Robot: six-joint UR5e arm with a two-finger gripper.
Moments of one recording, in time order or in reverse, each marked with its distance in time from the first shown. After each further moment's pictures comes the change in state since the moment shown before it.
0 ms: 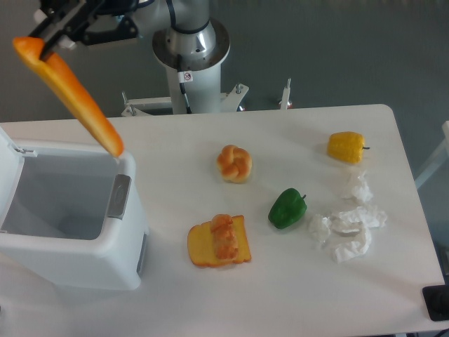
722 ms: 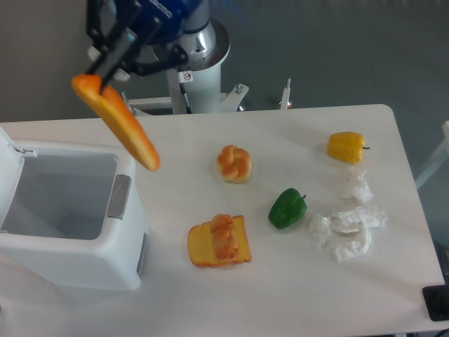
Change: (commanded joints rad) arm 0.077 0.020 -0.002 -0.018 0.074 -0.005
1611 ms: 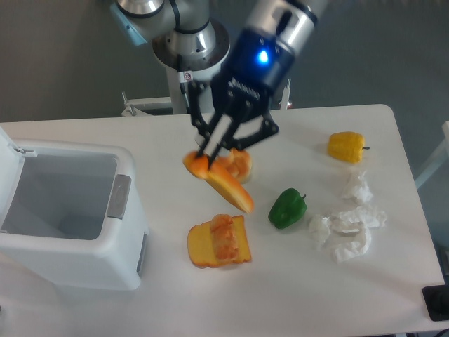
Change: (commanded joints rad) arm 0.100 -0.072 -0.011 -0.018 0.133 0.112
